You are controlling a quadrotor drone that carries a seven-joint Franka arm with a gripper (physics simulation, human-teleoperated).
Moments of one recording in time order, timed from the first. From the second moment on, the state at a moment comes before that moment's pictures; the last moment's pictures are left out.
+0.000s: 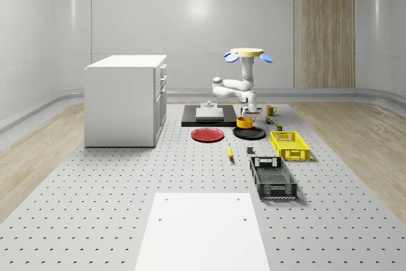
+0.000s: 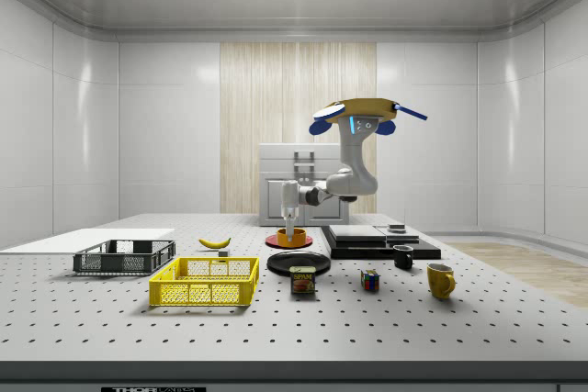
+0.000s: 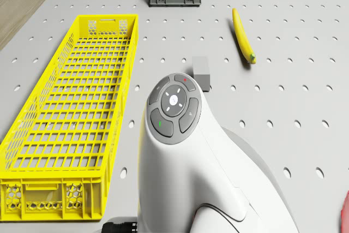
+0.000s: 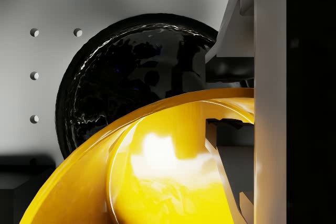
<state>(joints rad) -1.18 -1.56 1.35 -2.86 -1.79 1.62 1.70</state>
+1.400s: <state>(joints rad) -1.14 -1.57 1.20 -2.89 -1.93 1.66 1.69</state>
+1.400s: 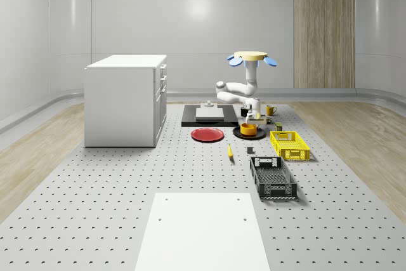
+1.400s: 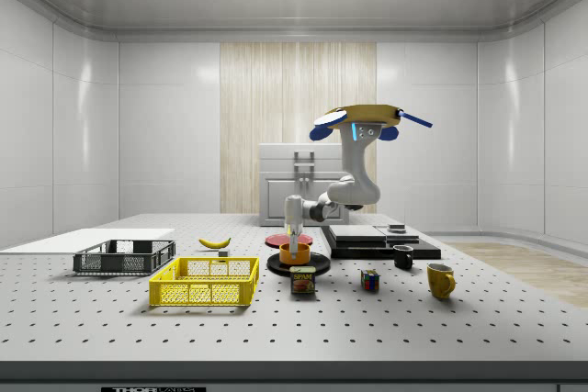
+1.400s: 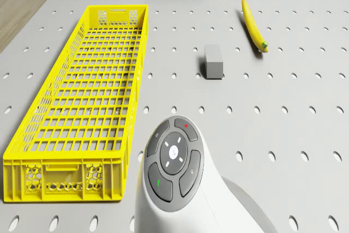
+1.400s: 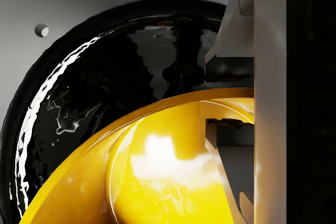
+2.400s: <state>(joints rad) -1.12 -1.55 1.20 -2.90 -1.93 1.63 1.68</state>
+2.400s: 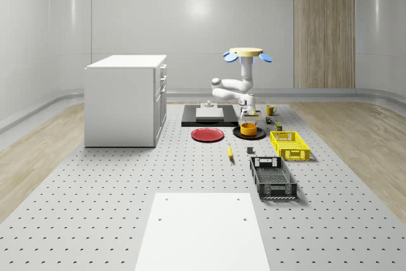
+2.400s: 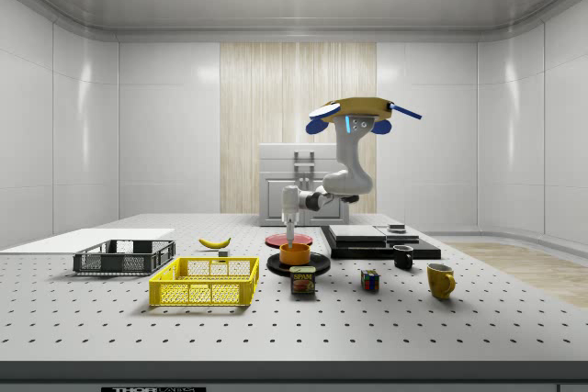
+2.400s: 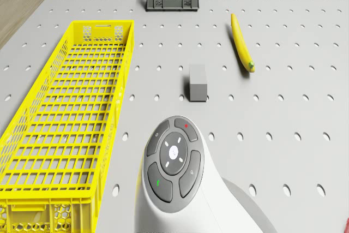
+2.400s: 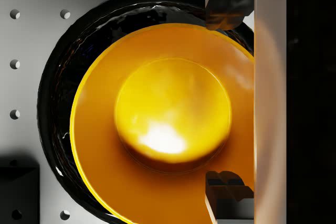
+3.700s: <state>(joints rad) -1.11 -1.53 1.20 -2.90 -1.94 1.62 1.67</state>
